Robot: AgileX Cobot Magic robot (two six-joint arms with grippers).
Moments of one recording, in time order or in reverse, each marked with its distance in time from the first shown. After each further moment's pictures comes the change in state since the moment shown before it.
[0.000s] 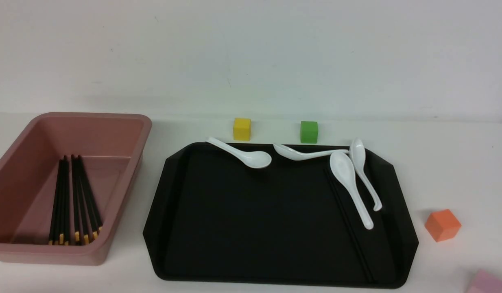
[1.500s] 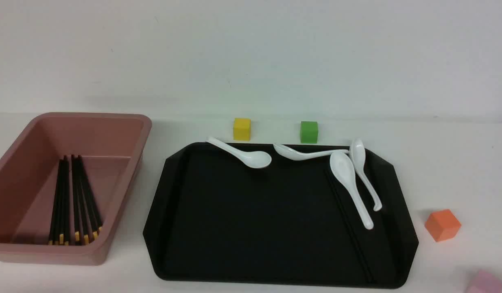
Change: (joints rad) right arm 0.000 0.000 0.000 0.000 0.000 0.000; left arm 0.000 0.000 0.000 0.000 0.000 0.000
